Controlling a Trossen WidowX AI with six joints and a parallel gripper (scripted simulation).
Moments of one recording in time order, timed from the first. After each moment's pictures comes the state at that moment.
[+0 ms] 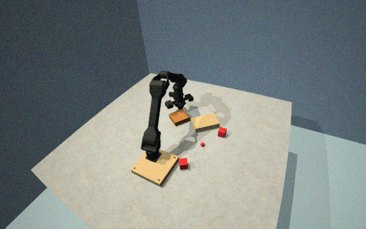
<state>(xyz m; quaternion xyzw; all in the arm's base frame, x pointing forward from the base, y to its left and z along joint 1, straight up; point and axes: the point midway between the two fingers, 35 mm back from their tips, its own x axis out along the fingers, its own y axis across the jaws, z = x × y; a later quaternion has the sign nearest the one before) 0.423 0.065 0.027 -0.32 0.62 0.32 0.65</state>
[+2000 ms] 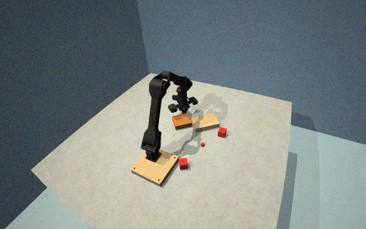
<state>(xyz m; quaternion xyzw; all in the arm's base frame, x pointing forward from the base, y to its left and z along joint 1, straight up) 0.395 0.021 0.027 -0.32 0.62 0.32 0.64</state>
